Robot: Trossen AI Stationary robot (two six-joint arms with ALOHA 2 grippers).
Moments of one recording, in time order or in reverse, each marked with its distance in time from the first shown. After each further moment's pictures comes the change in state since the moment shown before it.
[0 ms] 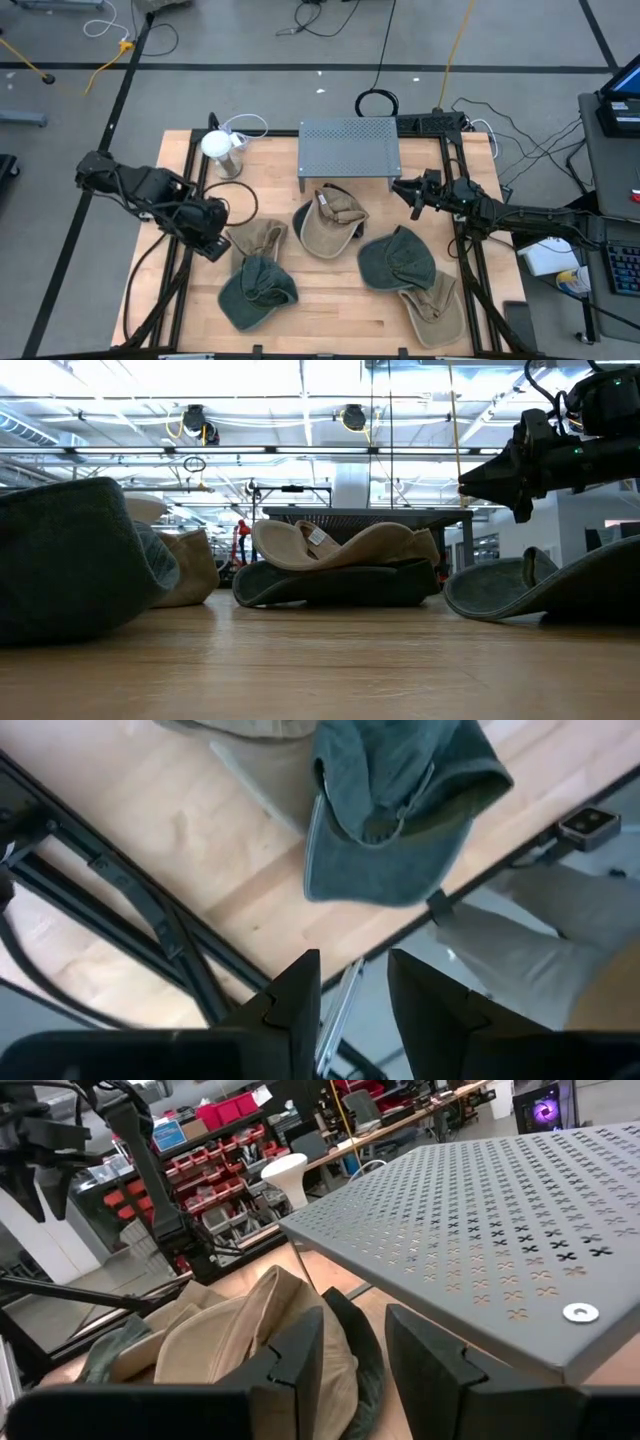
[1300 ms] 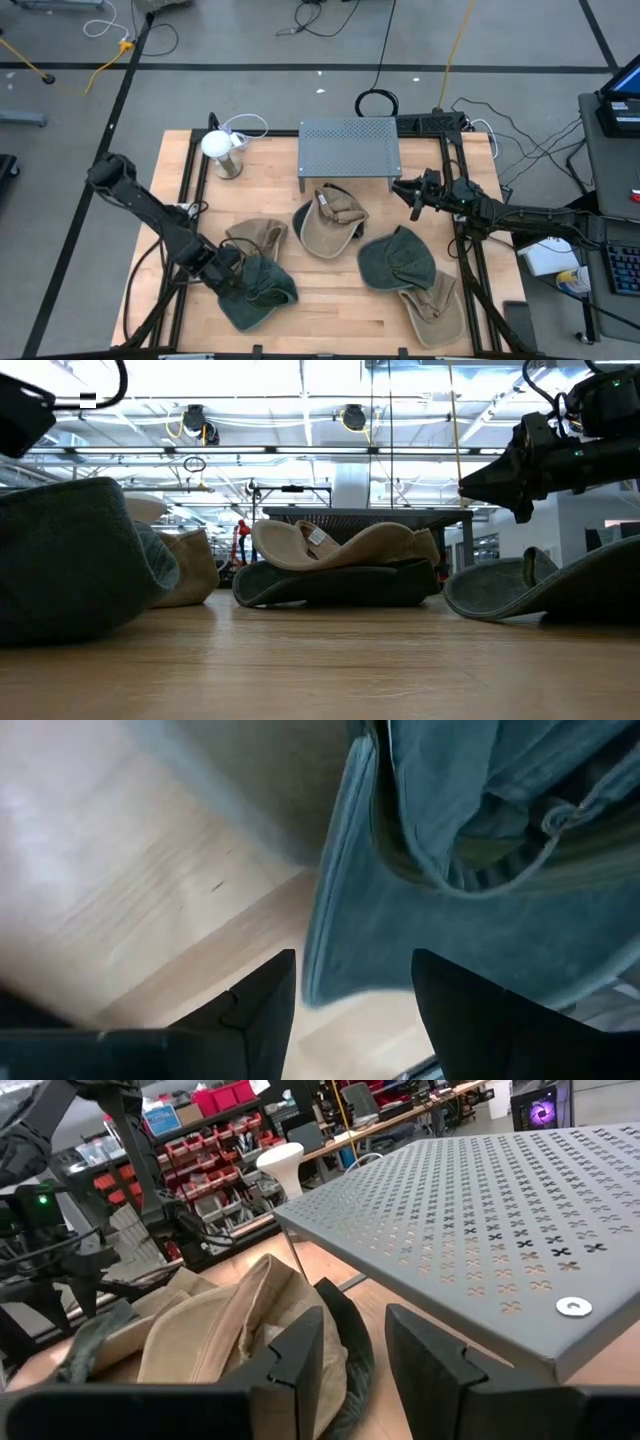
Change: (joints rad) left arm -0.309 0.103 -0.678 0.810 -0.105 -0.316; right arm 0.000 0.000 0.000 -0.024 0.002 -0.044
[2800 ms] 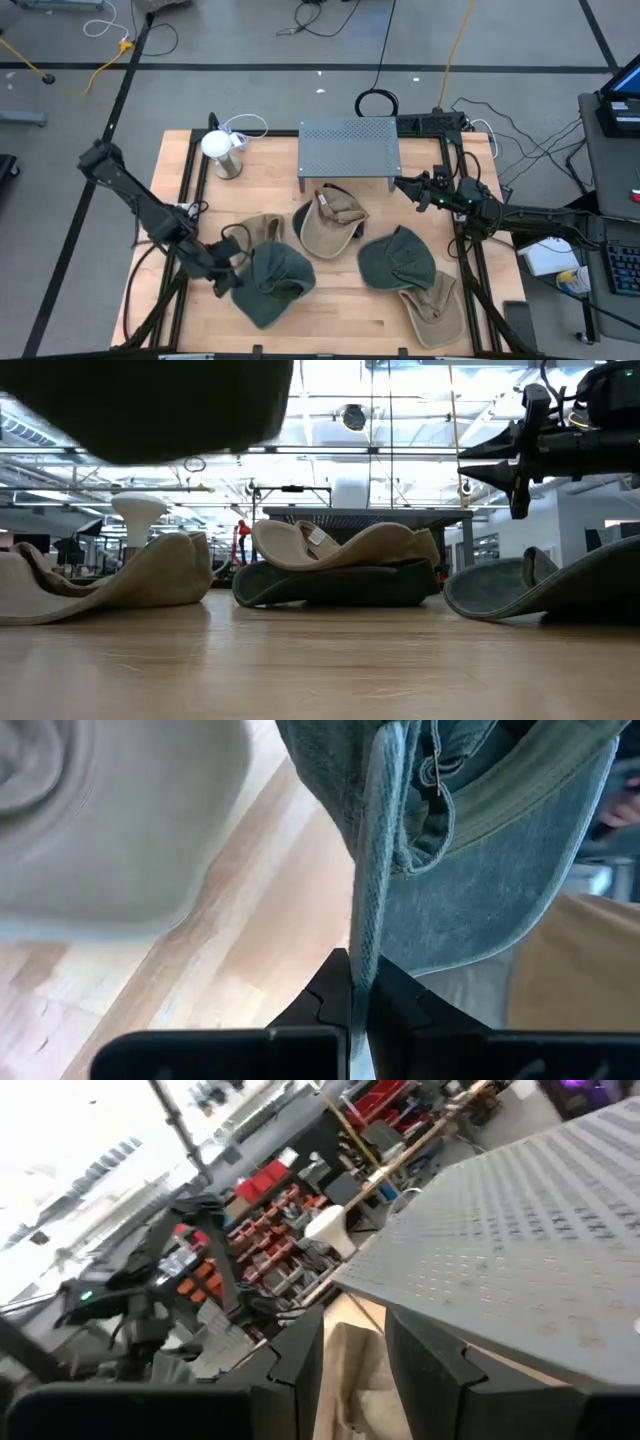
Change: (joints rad) left arm -0.007 -0.326 -0.064 0.280 -0.239 0.323; right arm 0.000 0.000 0.005 0.168 -0.023 0.352
